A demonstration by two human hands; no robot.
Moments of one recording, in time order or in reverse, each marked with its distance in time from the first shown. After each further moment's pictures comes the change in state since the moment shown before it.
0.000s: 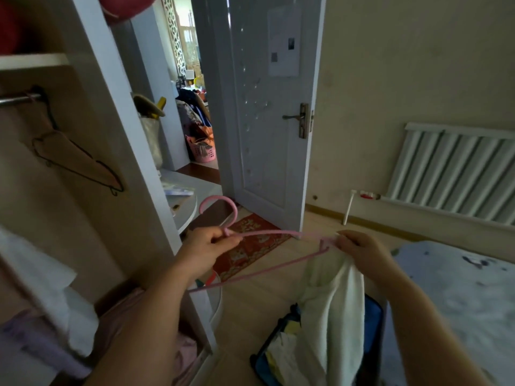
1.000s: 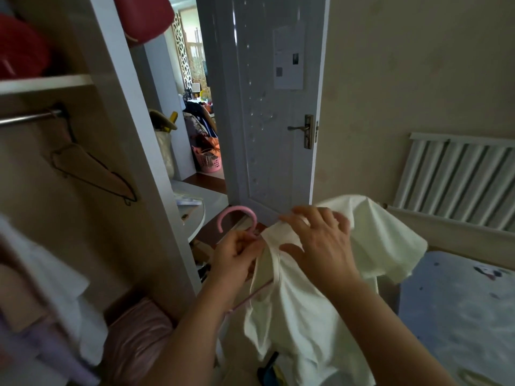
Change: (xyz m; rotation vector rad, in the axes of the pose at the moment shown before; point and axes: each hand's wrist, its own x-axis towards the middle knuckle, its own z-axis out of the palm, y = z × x) left_hand -0.028 0.028 0.035 -0.377 0.178 0.061; right_hand -0.030 -0.099 0.052 -0.735 0.371 -0.582
